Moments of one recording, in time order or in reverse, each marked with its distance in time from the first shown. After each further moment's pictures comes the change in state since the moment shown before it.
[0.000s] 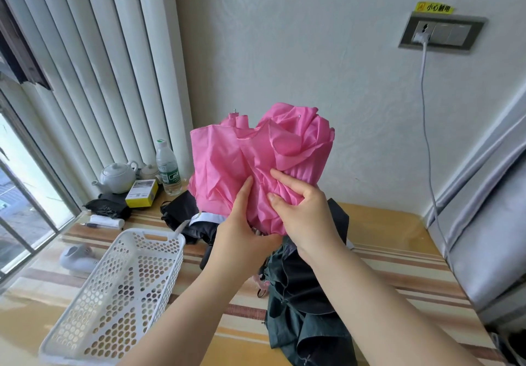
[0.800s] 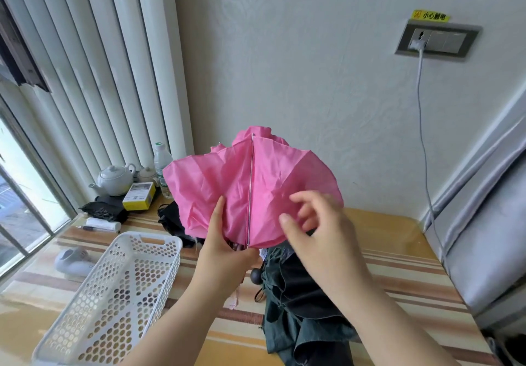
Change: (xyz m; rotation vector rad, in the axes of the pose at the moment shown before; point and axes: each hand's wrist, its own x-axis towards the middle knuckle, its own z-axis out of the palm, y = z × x) left_hand -0.012 -0.018 -0.014 -0.173 0.023 -0.155; right_hand -0.037 -0.011 -0.034 -0.576 0.059 -0.335
